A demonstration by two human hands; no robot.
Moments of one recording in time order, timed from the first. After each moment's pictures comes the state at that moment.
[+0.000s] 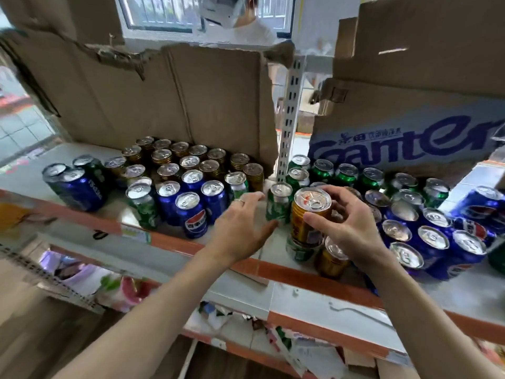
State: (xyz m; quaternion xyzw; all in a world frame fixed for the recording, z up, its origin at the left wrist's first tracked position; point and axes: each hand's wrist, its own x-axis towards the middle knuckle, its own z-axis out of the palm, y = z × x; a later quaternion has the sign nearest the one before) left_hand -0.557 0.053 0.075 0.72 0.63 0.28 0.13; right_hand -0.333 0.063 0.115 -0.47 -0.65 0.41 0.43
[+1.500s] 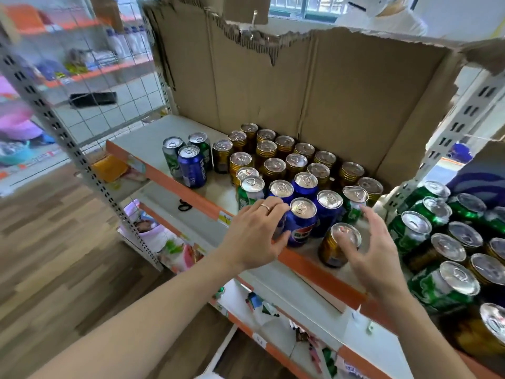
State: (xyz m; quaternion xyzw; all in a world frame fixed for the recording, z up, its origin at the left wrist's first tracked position) left_hand -0.743 0.021 0.046 0.72 0.65 0.24 -0.03; right_hand -0.511 0.089 0.045 -0.52 -0.74 0.28 0.31
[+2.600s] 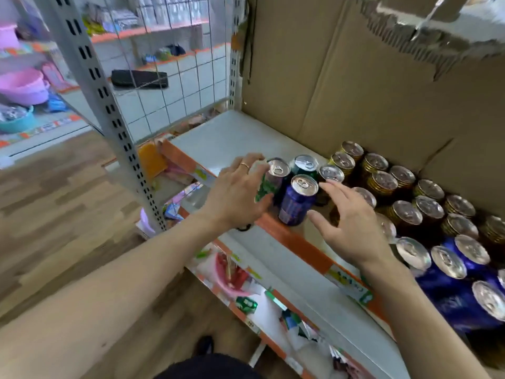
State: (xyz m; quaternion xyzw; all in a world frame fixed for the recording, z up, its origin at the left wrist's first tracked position) left_hand -1.095 0.060 0.031 0.65 0.72 0.26 -0.05; right_hand -0.863 0.123 0.065 -0.42 -0.89 0.11 0.16
